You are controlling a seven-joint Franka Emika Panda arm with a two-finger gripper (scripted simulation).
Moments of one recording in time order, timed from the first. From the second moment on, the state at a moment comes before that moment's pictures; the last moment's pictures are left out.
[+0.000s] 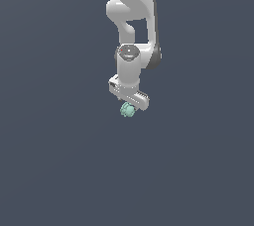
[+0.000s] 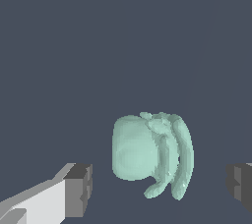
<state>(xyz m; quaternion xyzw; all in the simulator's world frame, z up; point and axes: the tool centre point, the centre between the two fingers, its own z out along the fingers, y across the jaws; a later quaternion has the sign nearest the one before) -0.076 0.007 0.092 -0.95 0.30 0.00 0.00</state>
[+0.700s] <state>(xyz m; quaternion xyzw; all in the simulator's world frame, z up) -0.079 0.006 0.062 -0.95 0.31 0.00 0.00</state>
